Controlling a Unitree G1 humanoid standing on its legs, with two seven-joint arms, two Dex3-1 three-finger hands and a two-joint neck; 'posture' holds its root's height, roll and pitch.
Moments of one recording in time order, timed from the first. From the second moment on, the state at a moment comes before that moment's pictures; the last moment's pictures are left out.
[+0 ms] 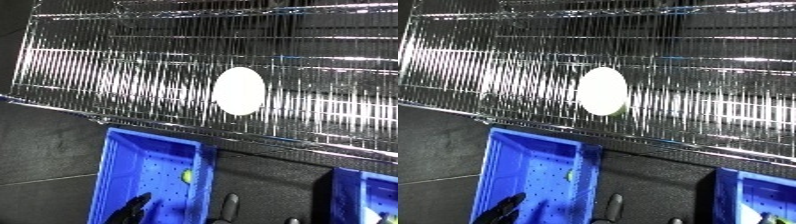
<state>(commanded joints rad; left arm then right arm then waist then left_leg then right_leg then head) -0.24 0.41 -0.30 1.14 -0.59 -0.14 -0.29 -0.42 -0.41 0.36 1.05 0.65 -0.12 0.08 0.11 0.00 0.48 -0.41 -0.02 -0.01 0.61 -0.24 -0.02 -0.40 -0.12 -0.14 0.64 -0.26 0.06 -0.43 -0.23</state>
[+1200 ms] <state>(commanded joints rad) -0.28 0.57 -0.28 0.06 -0.80 -0.24 -0.11 -0.30 -0.40 0.31 1.10 0.83 -0.21 0.10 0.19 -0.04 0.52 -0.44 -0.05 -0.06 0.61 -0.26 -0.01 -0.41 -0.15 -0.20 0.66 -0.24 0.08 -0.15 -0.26</state>
